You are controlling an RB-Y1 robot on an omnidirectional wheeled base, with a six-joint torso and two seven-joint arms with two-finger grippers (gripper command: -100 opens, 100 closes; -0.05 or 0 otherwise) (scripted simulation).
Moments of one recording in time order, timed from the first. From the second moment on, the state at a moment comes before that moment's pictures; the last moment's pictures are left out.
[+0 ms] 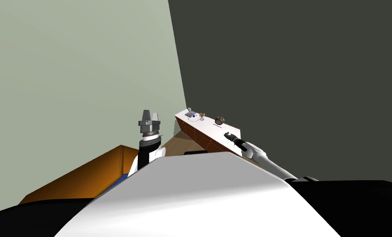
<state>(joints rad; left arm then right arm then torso) 0.52 0.03 0.03 -2.40 -0.12 -0.45 0.01 0.19 -0.80 0.19 -1.11 0.54 -0.18 0.35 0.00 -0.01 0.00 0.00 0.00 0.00</state>
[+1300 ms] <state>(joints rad) 0.52 0.03 0.03 -2.40 -0.12 -0.45 0.01 -0.04 -0.69 0.04 -0.80 0.54 -0.02 0.37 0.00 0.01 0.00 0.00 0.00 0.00</state>
